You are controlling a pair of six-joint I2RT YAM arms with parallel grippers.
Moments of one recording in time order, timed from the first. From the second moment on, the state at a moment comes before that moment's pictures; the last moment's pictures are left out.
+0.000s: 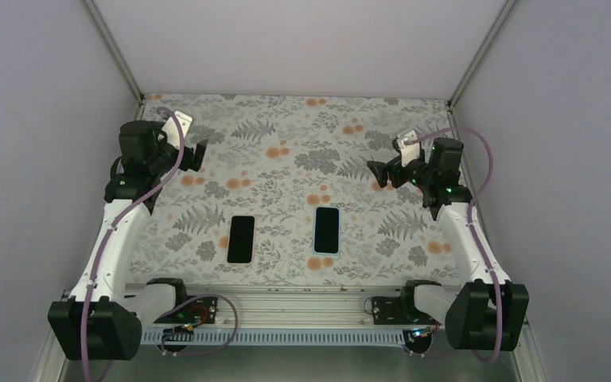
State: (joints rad) left arm 0.00 1.06 0.97 -0.34 0.22 0.36; right arm -0.02 1.12 0.83 -0.23 -0.57 -0.33
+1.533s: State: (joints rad) left arm 0.00 1.08 1.02 -0.40 0.22 0.42; right arm 0.45 1.64 0.91 -0.67 -0.14 -0.53
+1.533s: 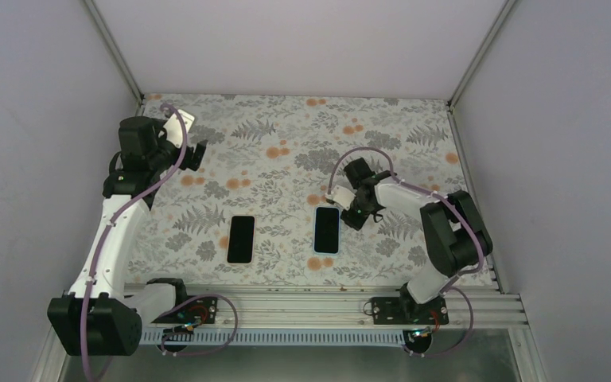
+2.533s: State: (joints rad) left arm 0.01 1.01 0.98 -0.43 0.19 0.44; right arm 0.75 1.94 1.30 -0.69 -0.17 -0.56
